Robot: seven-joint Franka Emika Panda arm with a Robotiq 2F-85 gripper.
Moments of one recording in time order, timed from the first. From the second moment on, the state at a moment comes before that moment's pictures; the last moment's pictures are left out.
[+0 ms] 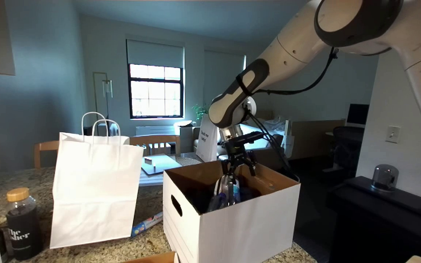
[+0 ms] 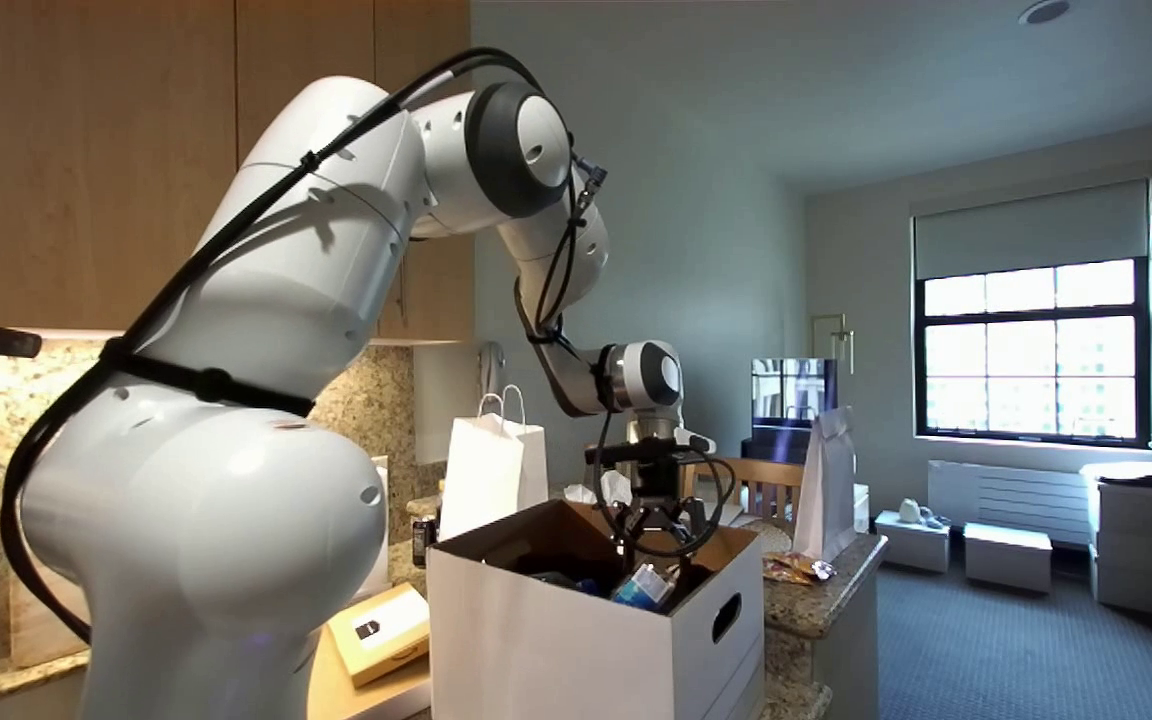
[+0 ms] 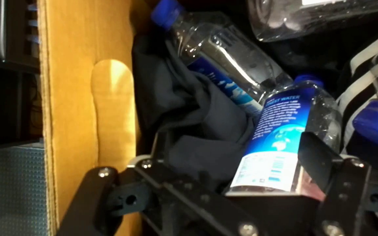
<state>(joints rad) 0.08 0.42 -0.01 -1.86 -0.16 1.94 0.21</state>
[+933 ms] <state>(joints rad) 0.07 0.69 0.05 -1.54 -0.16 1.65 -0.11</state>
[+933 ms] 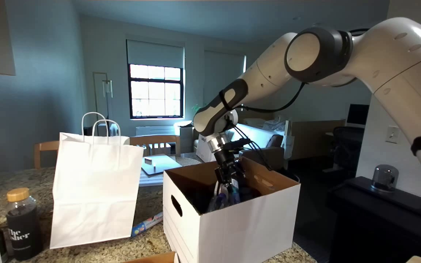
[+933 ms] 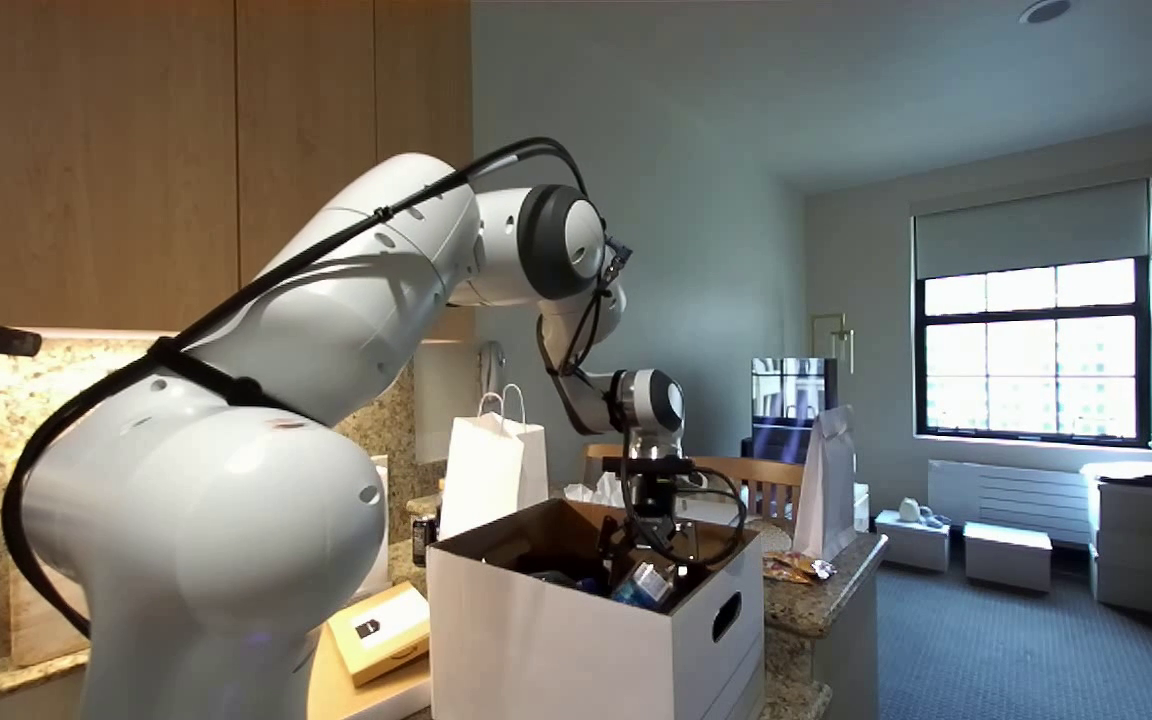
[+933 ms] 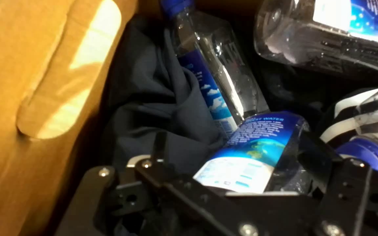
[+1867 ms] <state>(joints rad) 0.05 0.80 0.06 -1.39 0.01 1.74 -0.09</state>
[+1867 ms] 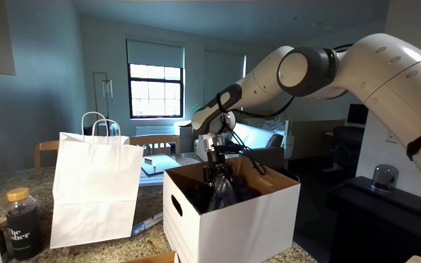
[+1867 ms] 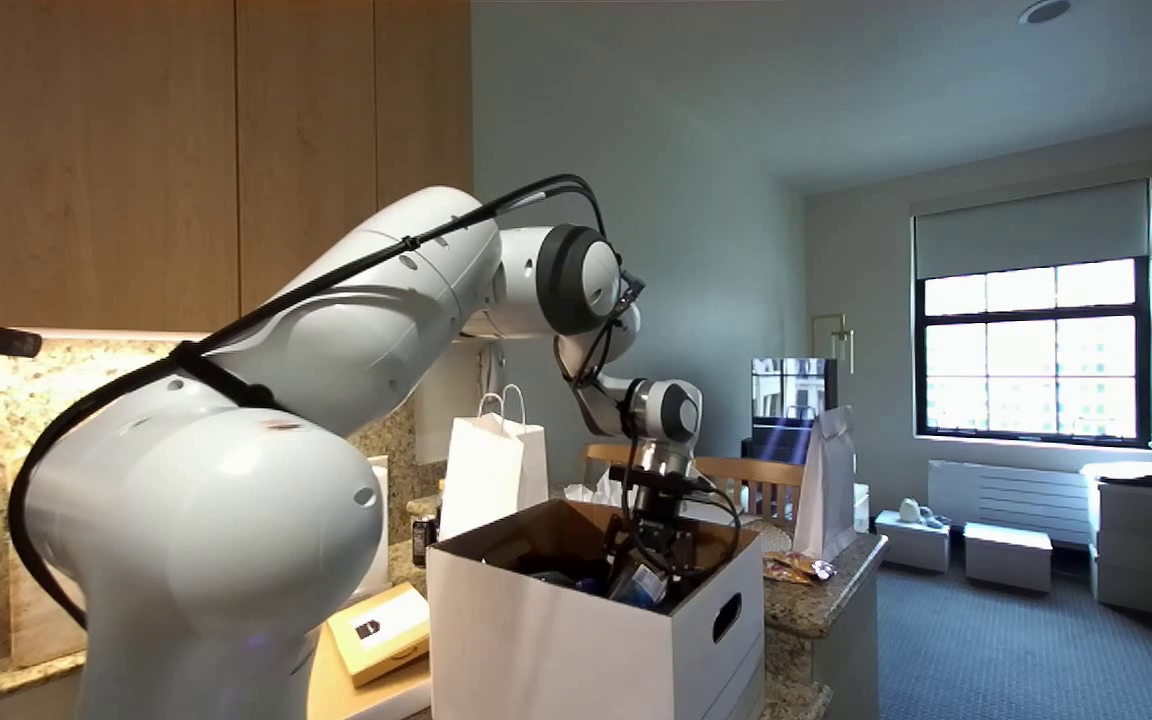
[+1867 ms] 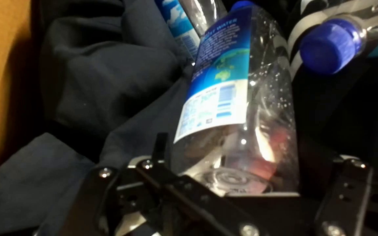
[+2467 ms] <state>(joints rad) 0.04 0.78 0.06 -1.41 0.01 1.74 -0.07</state>
